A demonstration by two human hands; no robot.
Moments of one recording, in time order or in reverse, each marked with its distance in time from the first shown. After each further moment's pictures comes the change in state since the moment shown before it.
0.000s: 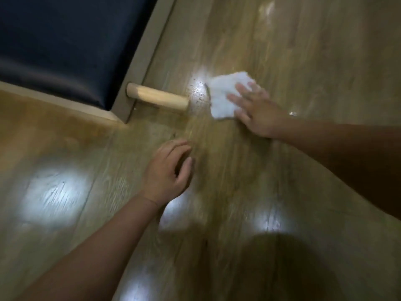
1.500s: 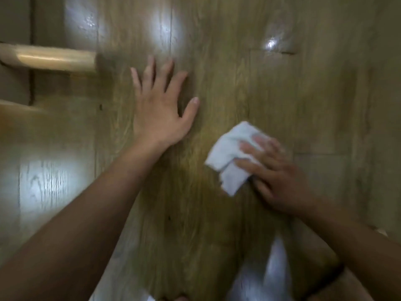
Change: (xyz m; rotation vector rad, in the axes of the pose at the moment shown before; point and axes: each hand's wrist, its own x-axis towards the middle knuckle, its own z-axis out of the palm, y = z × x) left_hand 0.075 0.062 0.091 0.239 -0.255 0.033; right_hand -0.275 -0.044 0.030 0.107 0.024 0.120
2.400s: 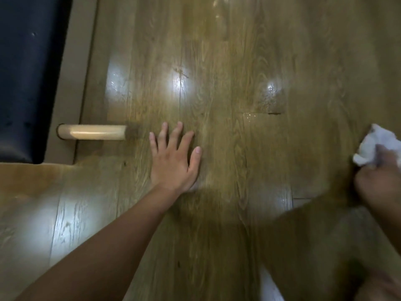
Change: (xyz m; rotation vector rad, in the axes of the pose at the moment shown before) left_hand 0.004 0.006 -0.005 0.114 -0.018 -0.066; right_hand -0.057 0.220 -0.020 0.057 0.225 1.190
